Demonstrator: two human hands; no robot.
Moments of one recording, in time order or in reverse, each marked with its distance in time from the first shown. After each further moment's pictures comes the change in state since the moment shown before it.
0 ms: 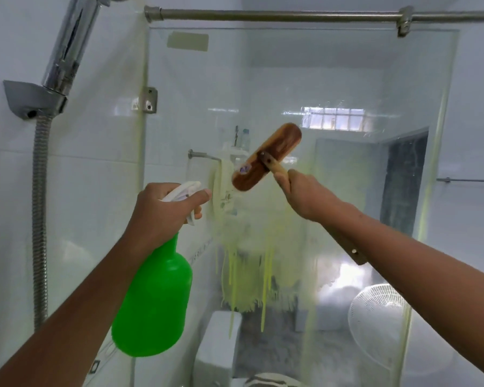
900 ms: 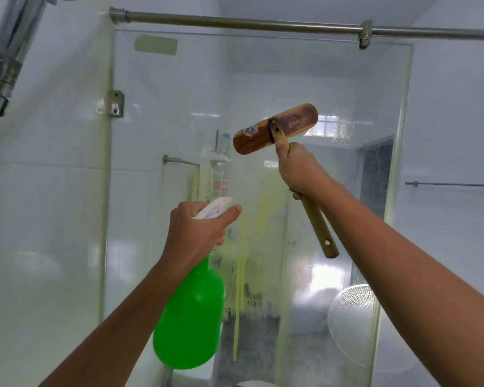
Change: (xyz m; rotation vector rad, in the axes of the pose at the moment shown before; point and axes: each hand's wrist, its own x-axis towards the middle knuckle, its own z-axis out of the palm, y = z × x) left_hand -0.013 0.009 0.104 -0.081 0.025 -0.045; right_hand 0.024 0.014 -0.057 0.302 0.098 0.283
